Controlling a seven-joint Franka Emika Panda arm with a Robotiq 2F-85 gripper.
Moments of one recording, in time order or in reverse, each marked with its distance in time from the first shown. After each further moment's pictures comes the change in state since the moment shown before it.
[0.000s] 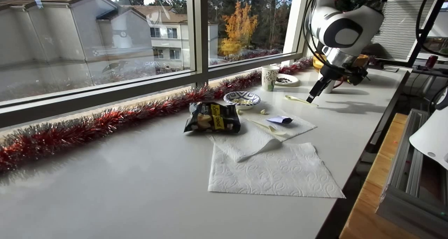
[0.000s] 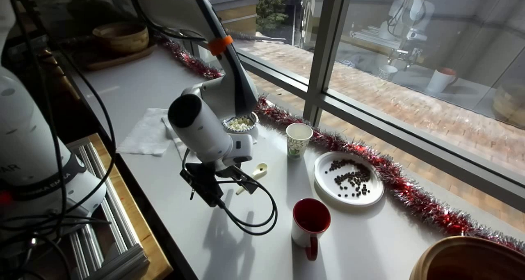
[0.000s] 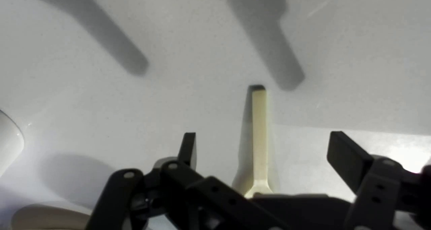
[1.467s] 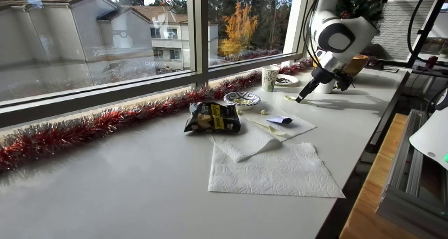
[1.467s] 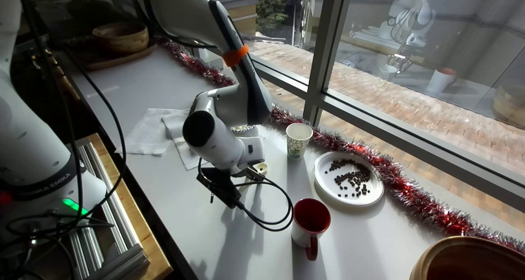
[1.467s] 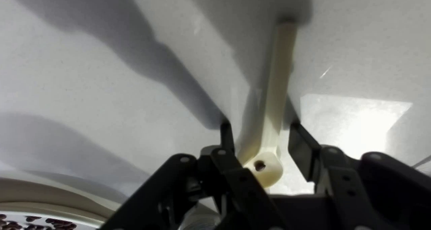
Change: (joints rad) arm -0.245 0.014 0.181 0.101 0.050 -0.096 -0.174
